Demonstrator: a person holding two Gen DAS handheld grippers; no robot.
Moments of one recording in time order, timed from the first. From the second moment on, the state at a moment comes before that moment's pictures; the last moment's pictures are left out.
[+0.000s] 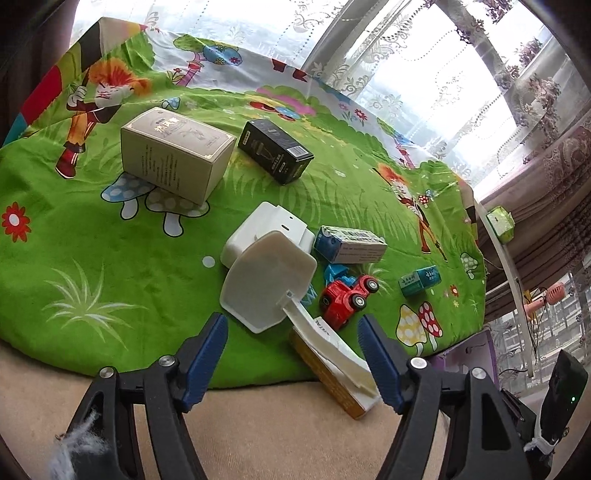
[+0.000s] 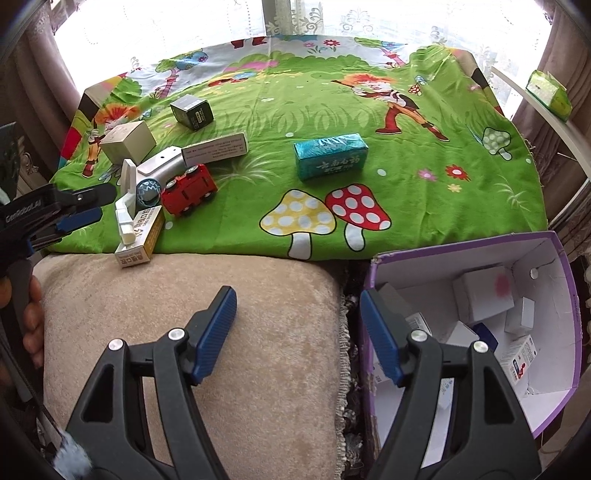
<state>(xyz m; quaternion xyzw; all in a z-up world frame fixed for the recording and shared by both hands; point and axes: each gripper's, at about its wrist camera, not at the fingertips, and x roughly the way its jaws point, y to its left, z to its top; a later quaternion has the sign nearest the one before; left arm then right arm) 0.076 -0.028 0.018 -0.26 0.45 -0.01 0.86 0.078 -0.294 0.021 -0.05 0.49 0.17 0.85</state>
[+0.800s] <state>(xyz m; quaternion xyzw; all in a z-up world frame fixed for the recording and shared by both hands) 0.119 -0.021 -0.006 -0.22 0.50 -0.03 0.84 0.097 -0.262 0.017 -0.04 0.50 0.21 0.84</state>
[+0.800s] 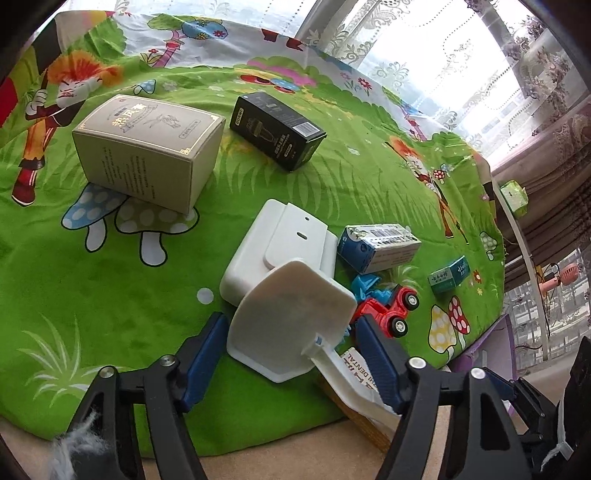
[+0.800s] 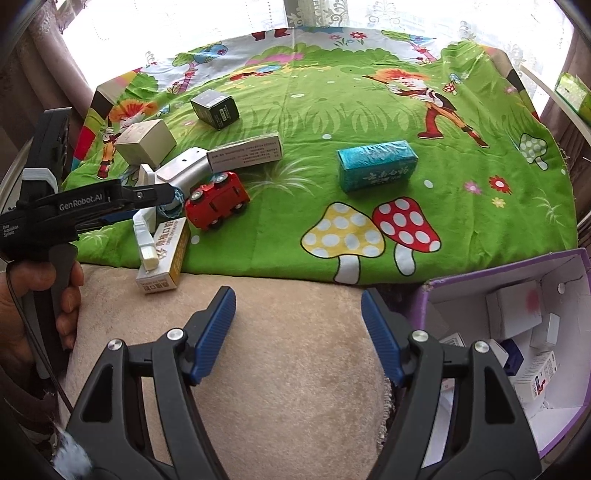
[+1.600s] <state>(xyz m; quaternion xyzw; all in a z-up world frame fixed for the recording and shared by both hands) 0.064 0.011 0.013 -0.22 0.45 0.00 0.86 0.101 -0.185 0.028 -0.05 0.50 0.28 0.82</state>
